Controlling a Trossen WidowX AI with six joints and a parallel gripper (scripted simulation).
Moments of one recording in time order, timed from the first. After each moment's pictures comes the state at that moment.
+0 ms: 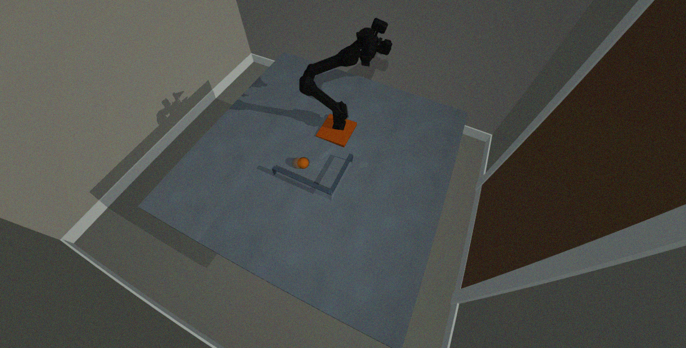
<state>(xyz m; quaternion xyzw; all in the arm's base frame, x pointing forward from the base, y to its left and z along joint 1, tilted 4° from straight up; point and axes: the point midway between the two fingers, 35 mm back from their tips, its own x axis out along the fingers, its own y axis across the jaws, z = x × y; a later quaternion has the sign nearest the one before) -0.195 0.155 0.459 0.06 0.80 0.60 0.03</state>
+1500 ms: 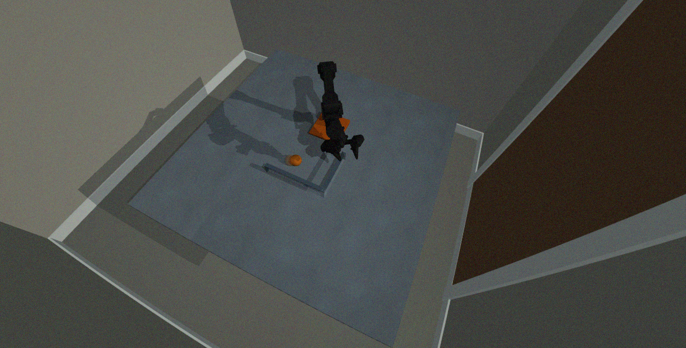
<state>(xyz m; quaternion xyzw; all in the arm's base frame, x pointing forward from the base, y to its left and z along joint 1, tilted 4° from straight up) 0.312 0.153 0.214 0.19 0.54 0.14 0.81</state>
